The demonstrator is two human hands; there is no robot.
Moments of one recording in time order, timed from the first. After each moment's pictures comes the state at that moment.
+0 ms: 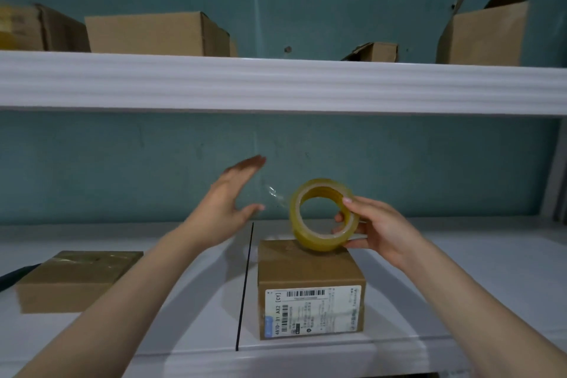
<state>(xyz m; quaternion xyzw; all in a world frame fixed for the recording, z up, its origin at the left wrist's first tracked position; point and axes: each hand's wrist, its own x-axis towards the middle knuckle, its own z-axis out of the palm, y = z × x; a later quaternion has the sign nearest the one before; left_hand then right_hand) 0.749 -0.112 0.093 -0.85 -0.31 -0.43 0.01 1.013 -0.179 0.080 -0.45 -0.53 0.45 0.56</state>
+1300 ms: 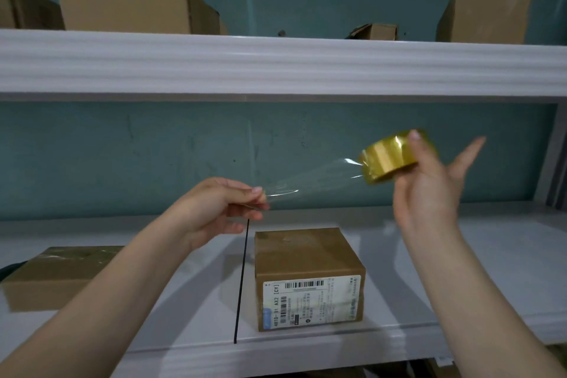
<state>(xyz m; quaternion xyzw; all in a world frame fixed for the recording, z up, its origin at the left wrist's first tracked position) 0.756 -0.157 0.114 -0.63 -0.38 -0.41 -0.55 1.006 -0.196 0.118 -0.18 -0.31 0.24 0.90</state>
